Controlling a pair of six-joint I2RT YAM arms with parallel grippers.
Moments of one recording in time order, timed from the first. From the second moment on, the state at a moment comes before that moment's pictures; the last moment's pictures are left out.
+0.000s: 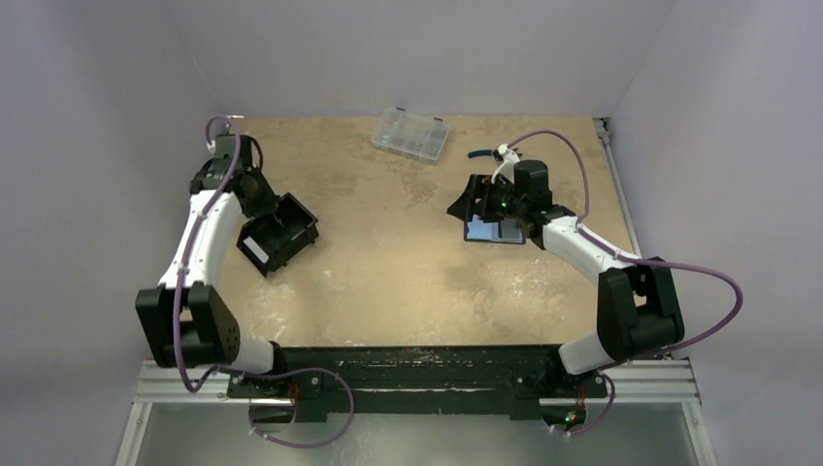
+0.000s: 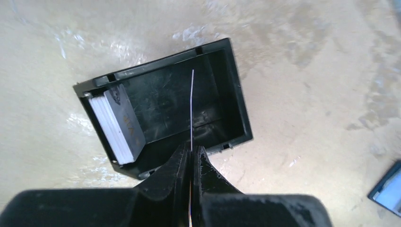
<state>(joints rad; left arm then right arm) 0.08 1.47 1.25 -0.78 -0.09 -0.49 0.27 1.49 0.90 0.04 -0.47 0.40</state>
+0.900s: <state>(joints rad) -0.43 1.52 0.87 1.02 0.85 -1.12 0.31 1.16 0.79 0.54 -0.83 0.85</state>
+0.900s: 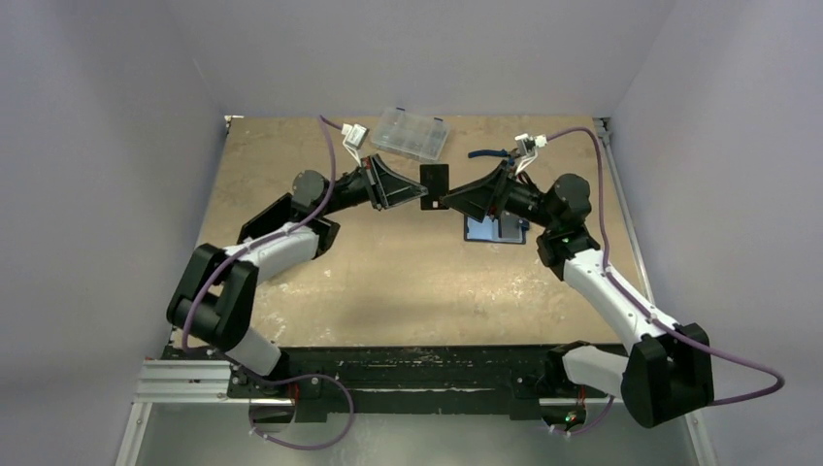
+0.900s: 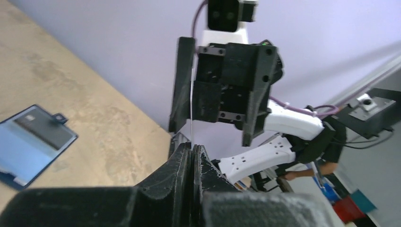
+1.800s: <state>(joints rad) -0.53 1.64 0.88 0.94 0.69 -1.09 0.10 1.12 0.55 0.77 -0.79 1.15</state>
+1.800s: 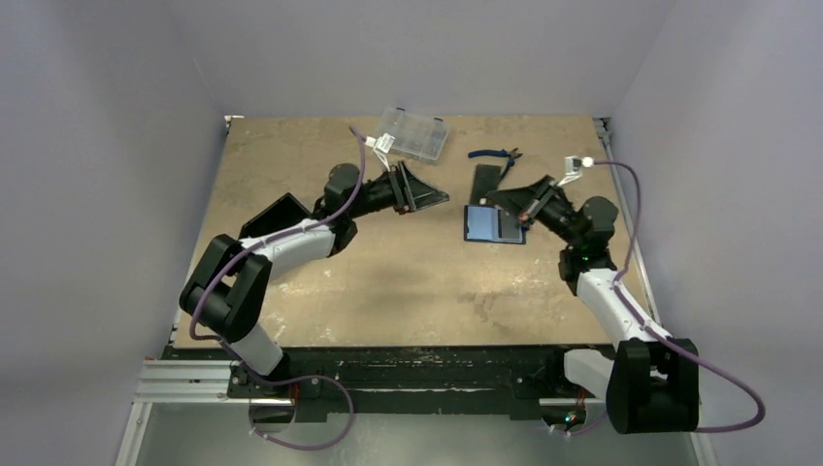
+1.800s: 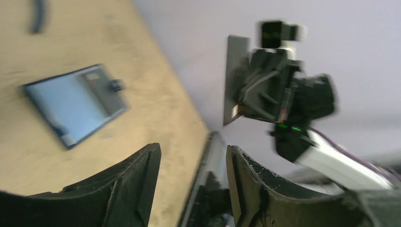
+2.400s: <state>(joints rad) -0.65 2.01 1.11 0.49 0.52 -0.90 -0.14 1.52 0.93 -0.16 -0.55 0.39</state>
